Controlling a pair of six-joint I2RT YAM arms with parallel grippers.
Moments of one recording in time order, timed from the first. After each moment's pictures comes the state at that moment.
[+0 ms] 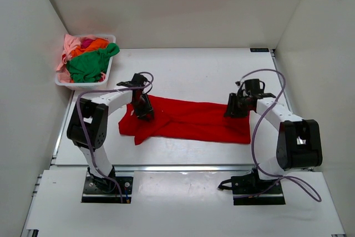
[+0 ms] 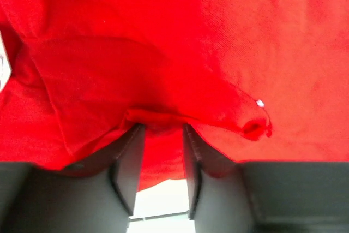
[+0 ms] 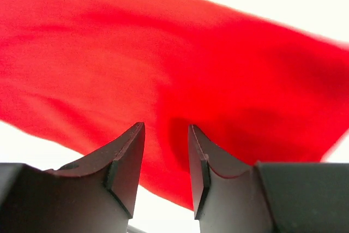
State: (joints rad) left arm -0.34 1.78 1.14 -0.66 0.12 -0.70; right arm 0.07 1.48 0.86 -0.46 -0.33 0.20
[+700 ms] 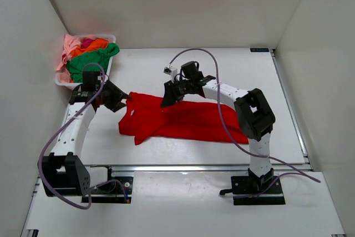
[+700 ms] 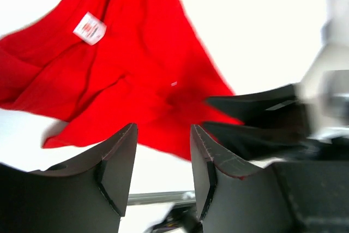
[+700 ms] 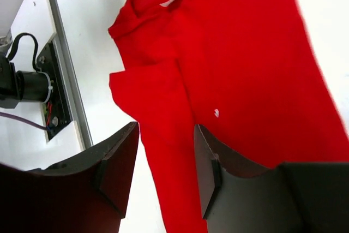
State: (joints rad) left arm -0.01 1.25 1.03 -0.70 0.27 -0.89; right arm 0.59 2.01 1.48 -0.20 -0.79 0.15
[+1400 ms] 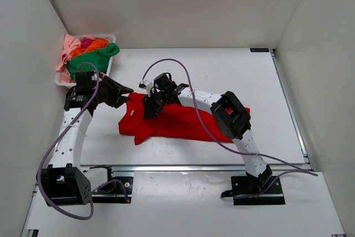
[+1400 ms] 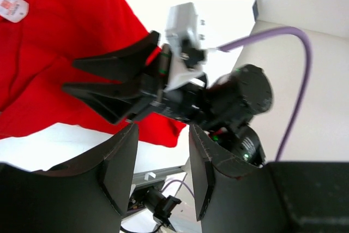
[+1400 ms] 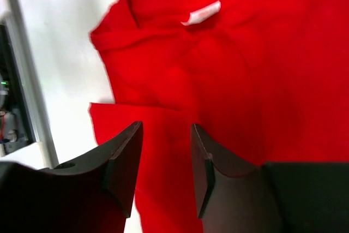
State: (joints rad) left arm 0.05 1.15 1.04 -0.63 0.47 -1.01; right arm 0.80 2.26 1.73 -0.26 -0.66 0.09
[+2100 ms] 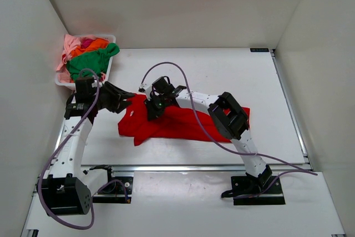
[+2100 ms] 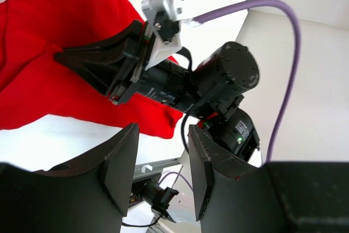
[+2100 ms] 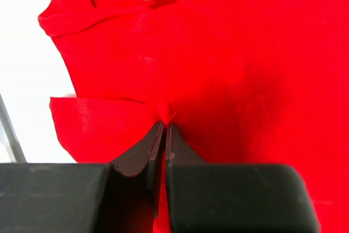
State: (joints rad) left arm 0.05 1.06 0.95 -0.60 0.51 -1.05; right arm 0.83 2.28 1.73 -0.32 -0.54 0.03
